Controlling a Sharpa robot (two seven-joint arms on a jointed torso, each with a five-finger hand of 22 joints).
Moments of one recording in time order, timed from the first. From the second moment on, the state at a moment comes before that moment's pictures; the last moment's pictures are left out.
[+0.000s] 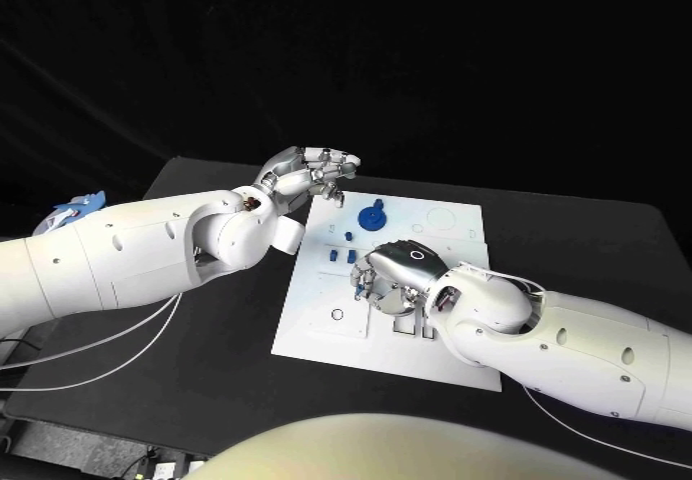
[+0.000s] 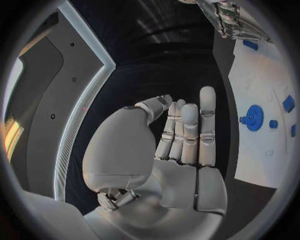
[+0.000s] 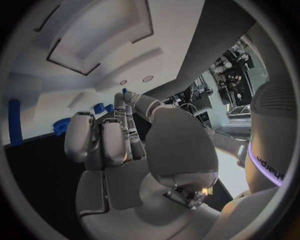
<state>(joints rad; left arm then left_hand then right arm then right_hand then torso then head) 1.13 -0.89 0.00 1.51 -0.07 -0.17 0.41 1.33 -0.16 0.56 0.01 0.19 0.94 0.16 0.25 0.44 0.87 0.08 0.78 0.29 1.13 0.01 1.25 0.57 0.17 1.08 0.10 0.91 0.61 1.07 -0.57 -0.14 1.57 -1.72 -0.36 -0.13 1.29 -0.11 0.59 -0.08 0.15 1.00 0.14 0.29 0.43 1.20 0.06 0.28 0.17 1.47 -0.01 1.29 1.14 0.10 1.38 0.09 1.25 1.29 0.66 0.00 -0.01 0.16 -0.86</state>
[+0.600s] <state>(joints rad) 1.13 -0.89 0.00 1.51 -0.07 -0.17 0.41 1.33 -0.16 0.56 0.01 0.19 0.94 0.16 0.25 0.45 0.87 0.09 0.78 0.29 1.13 0.01 1.25 0.57 0.17 1.08 0.10 0.91 0.61 1.06 -0.55 -0.14 1.55 -1.72 -0.35 -0.12 1.28 -0.11 0.59 -0.08 0.15 1.00 0.14 0.29 0.43 1.20 0.06 0.28 0.17 1.47 -0.01 1.29 1.14 0.10 1.38 0.09 1.25 1.29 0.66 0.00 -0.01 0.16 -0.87</state>
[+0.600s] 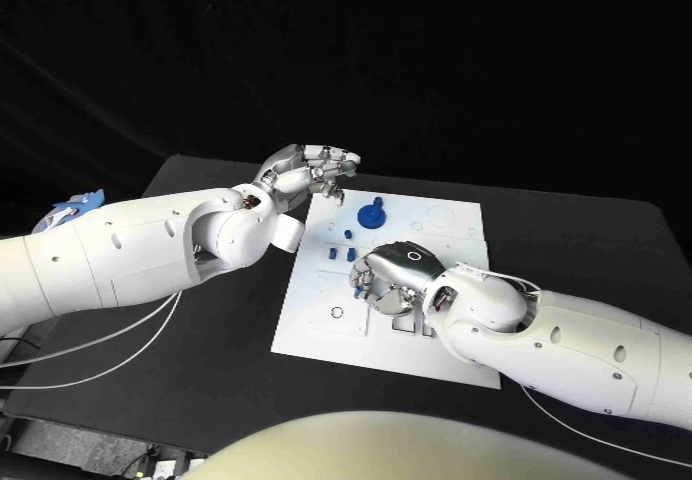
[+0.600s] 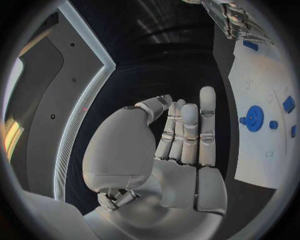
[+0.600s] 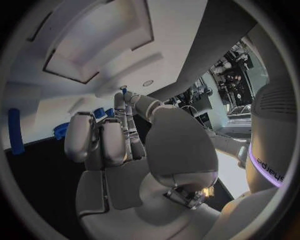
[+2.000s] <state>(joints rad) 1.13 -0.89 0.00 1.51 -0.07 -0.17 0.41 1.33 -0.16 0.56 0.01 0.19 0.94 0.16 0.25 0.45 0.87 0.09 0.78 0.29 1.13 0.01 1.25 0.57 0.17 1.08 0.10 0.91 0.61 1.06 -0.54 -0.15 1.53 -1.72 -0.32 -0.11 1.25 -0.14 0.59 -0.06 0.15 0.91 0.18 0.22 0.41 1.12 0.10 0.24 0.18 1.46 0.01 1.29 1.12 0.10 1.35 0.11 1.21 1.26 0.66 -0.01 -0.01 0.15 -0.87</state>
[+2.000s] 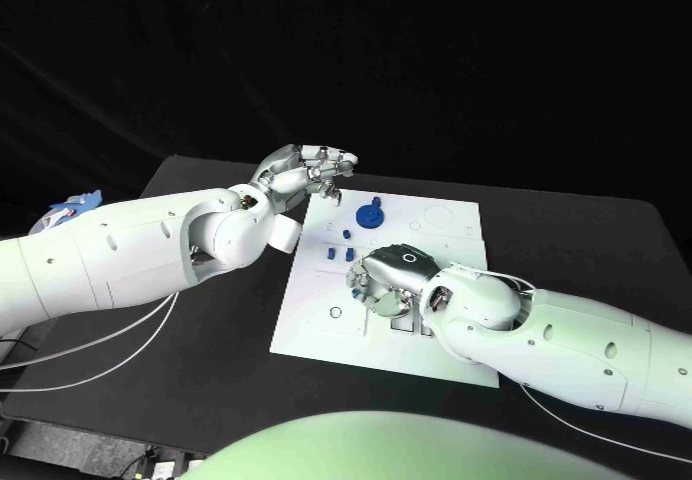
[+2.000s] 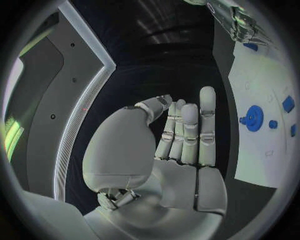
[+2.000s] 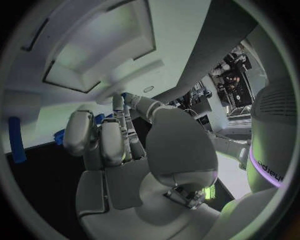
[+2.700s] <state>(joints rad) 1.13 -0.90 0.00 1.51 -0.08 -0.16 0.41 1.33 -0.16 0.56 0.01 0.19 0.94 0.16 0.25 0.45 0.87 0.09 0.78 0.29 1.13 0.02 1.25 0.57 0.17 1.08 0.10 0.91 0.61 1.08 -0.68 -0.14 1.62 -1.71 -0.38 -0.11 1.23 -0.16 0.59 -0.04 0.15 0.86 0.19 0.19 0.40 1.11 0.11 0.23 0.19 1.46 0.01 1.30 1.12 0.10 1.34 0.11 1.20 1.26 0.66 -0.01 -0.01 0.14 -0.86</state>
